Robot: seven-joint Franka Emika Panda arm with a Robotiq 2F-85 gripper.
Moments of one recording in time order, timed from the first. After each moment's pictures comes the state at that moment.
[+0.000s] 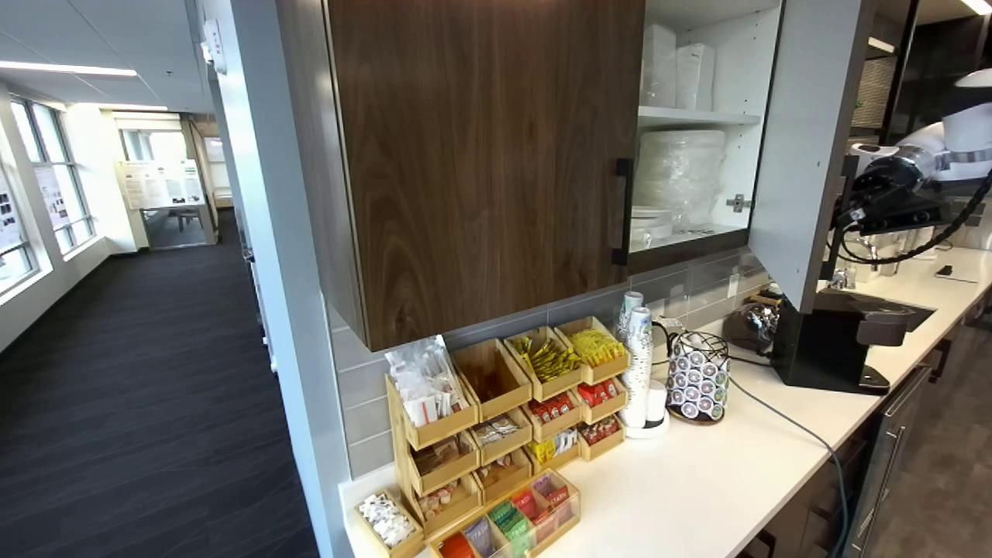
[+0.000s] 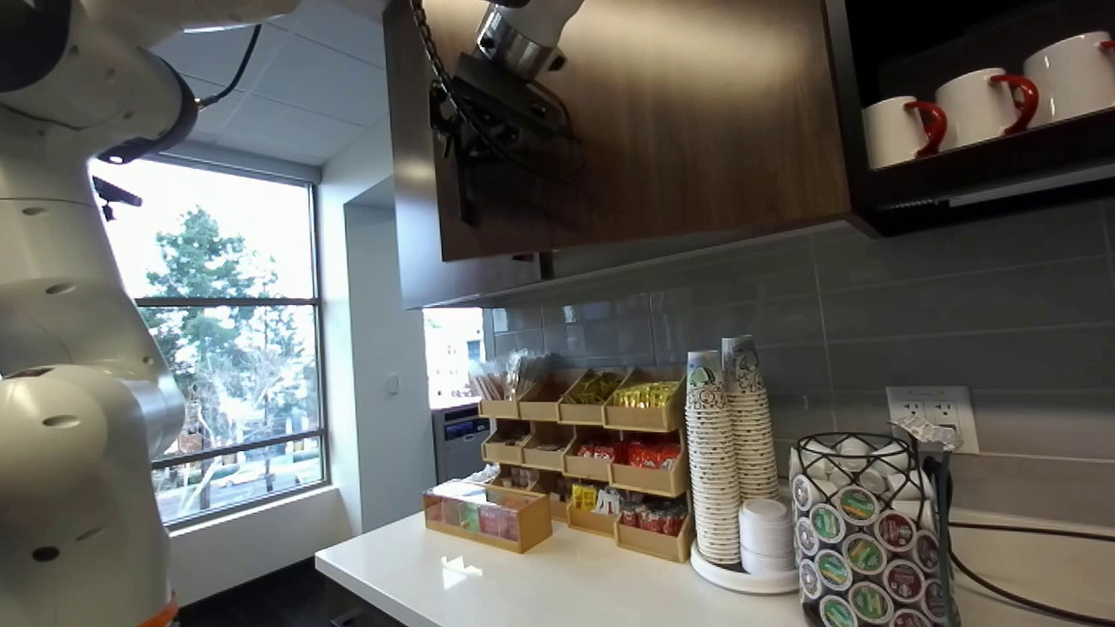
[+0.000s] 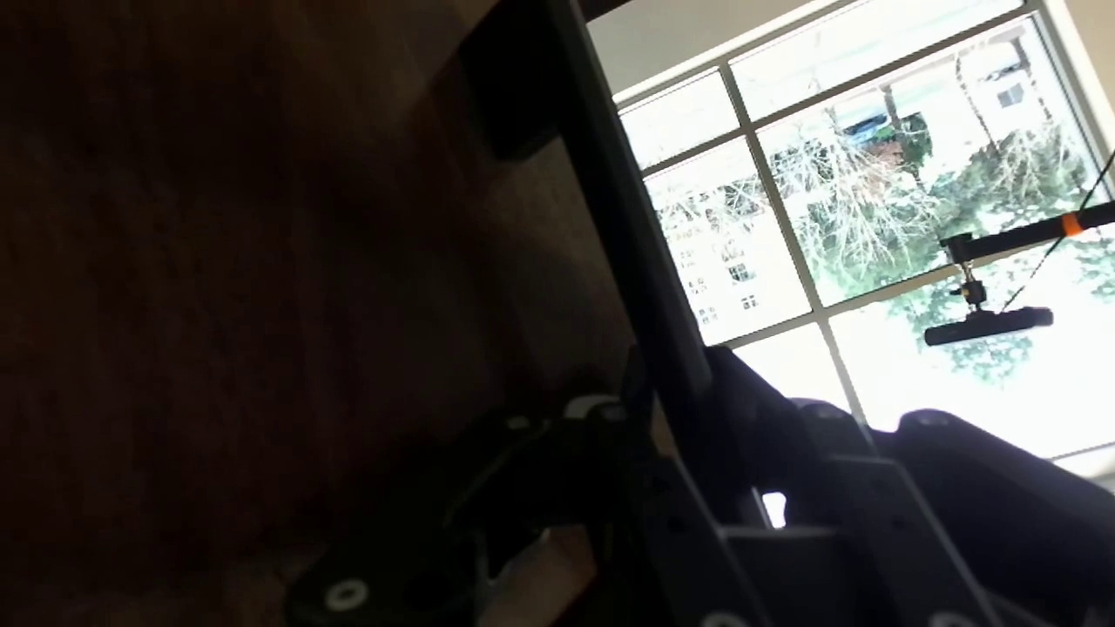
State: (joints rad) arm -0.31 -0.25 -0.39 -1.68 1.06 0.96 -1.35
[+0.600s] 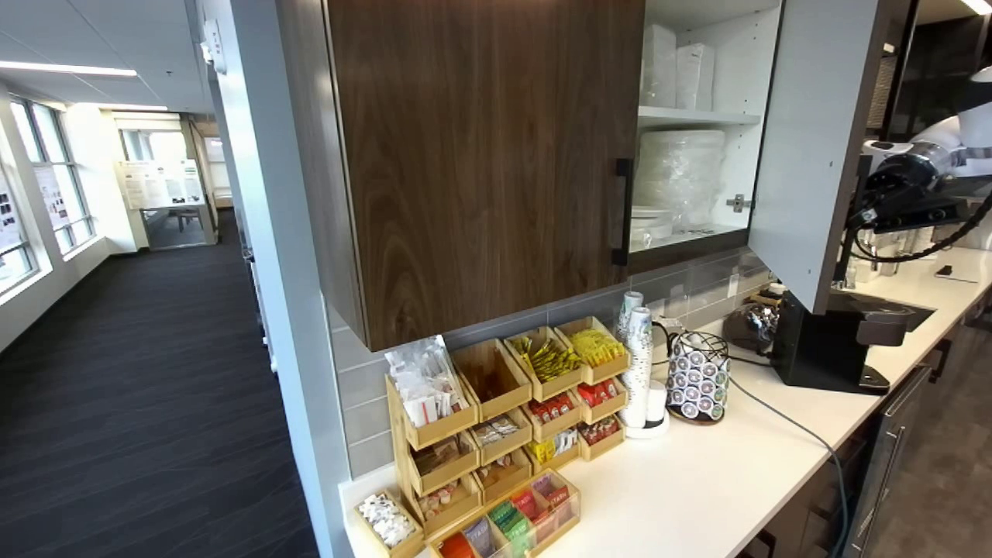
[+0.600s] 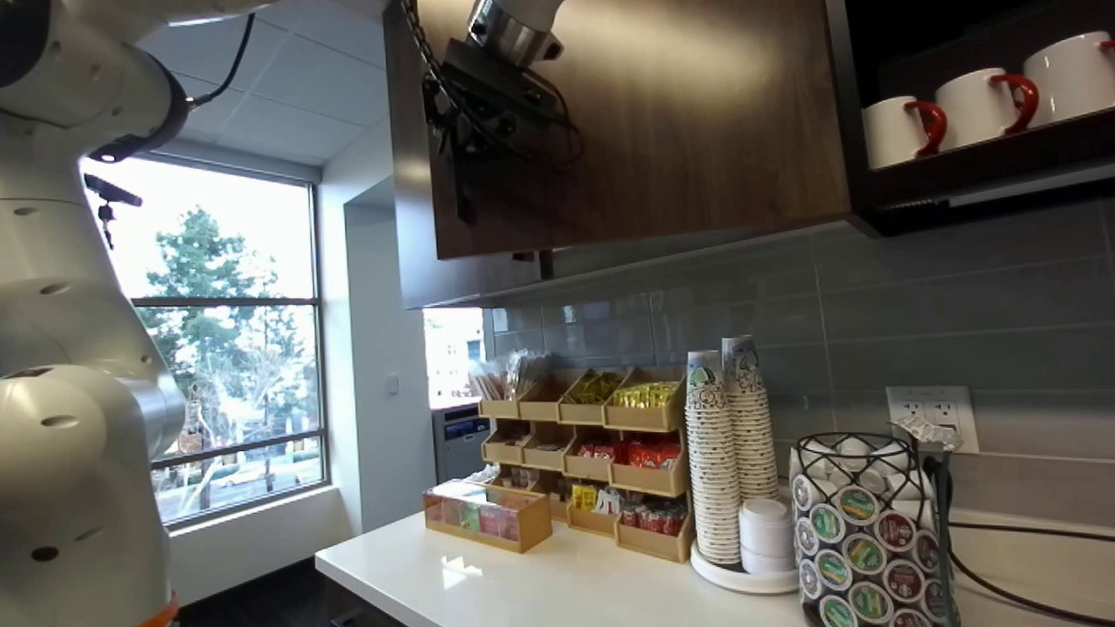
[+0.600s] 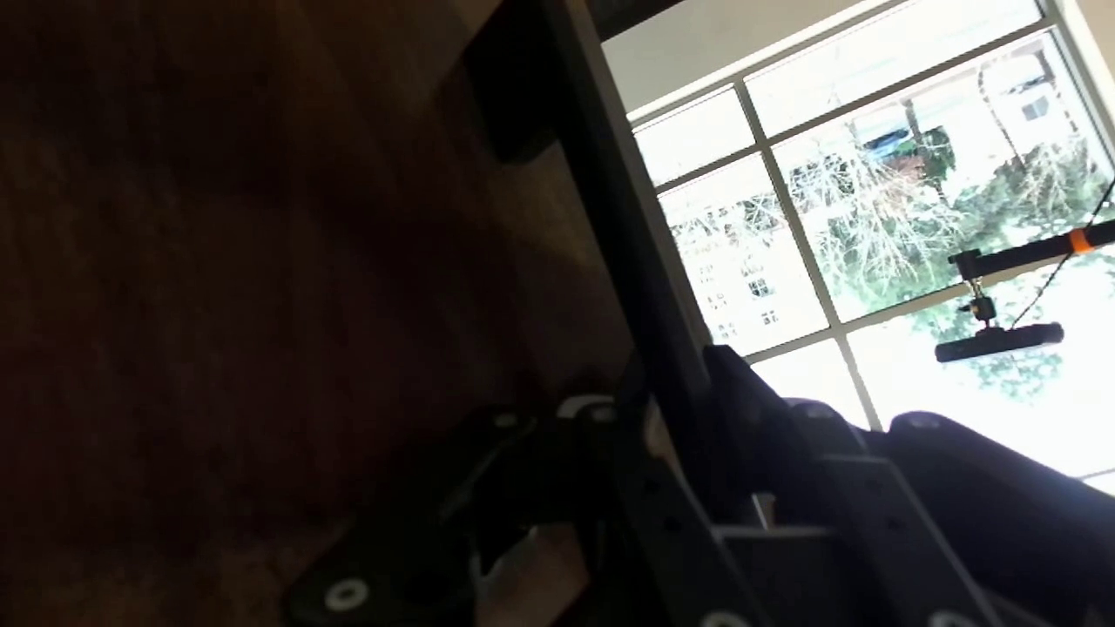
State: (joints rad) arm -0.31 -0.28 -0.41 -1.68 1.02 0.95 -1.35
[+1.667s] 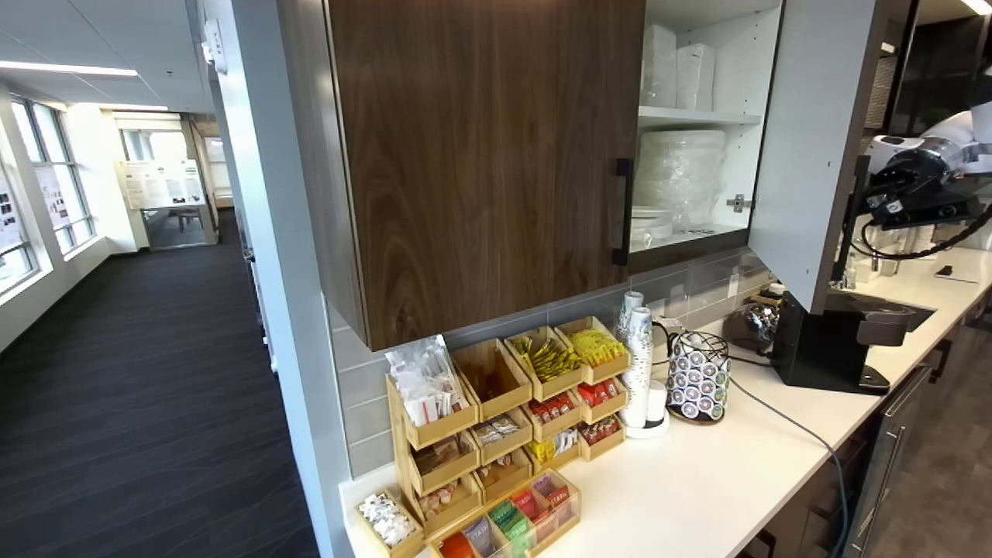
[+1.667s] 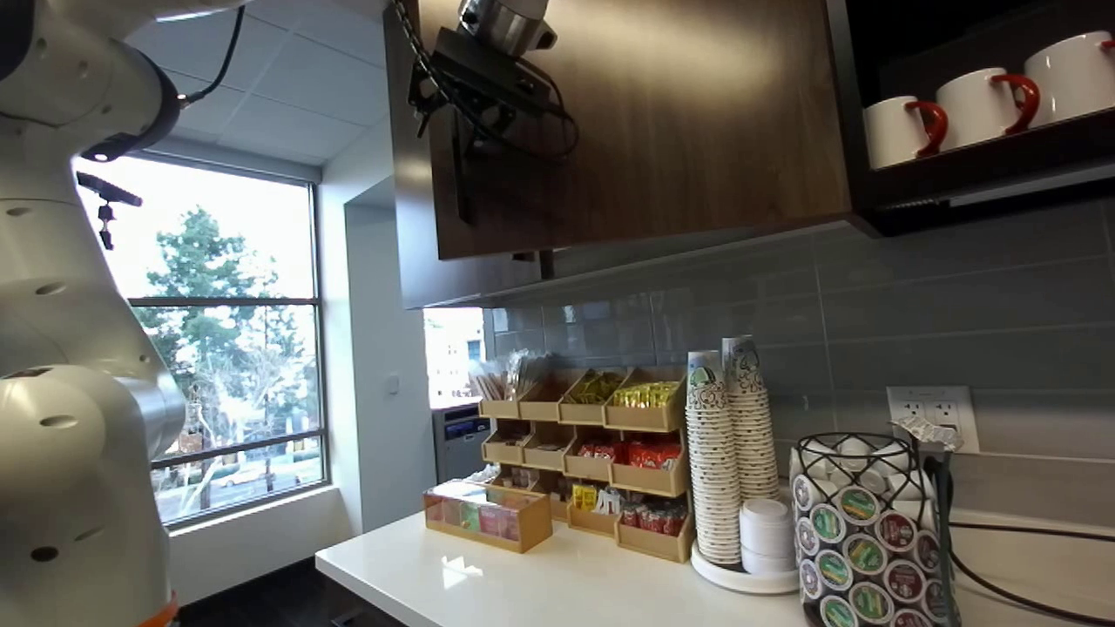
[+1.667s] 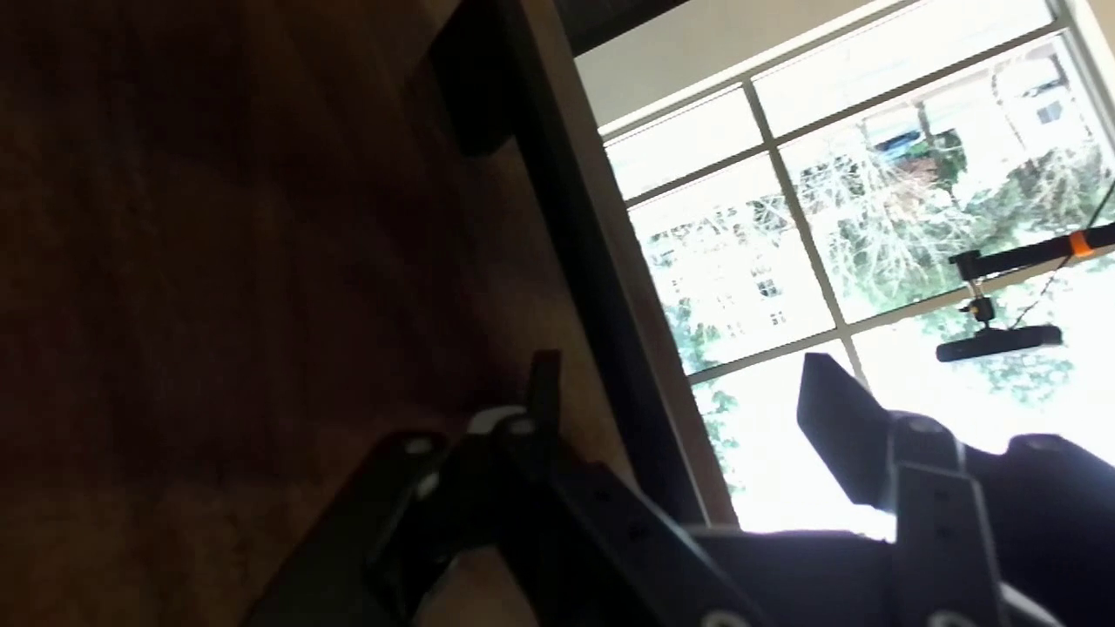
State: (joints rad) arm -0.32 -0.30 -0.42 -1.68 1.02 0.95 -1.35
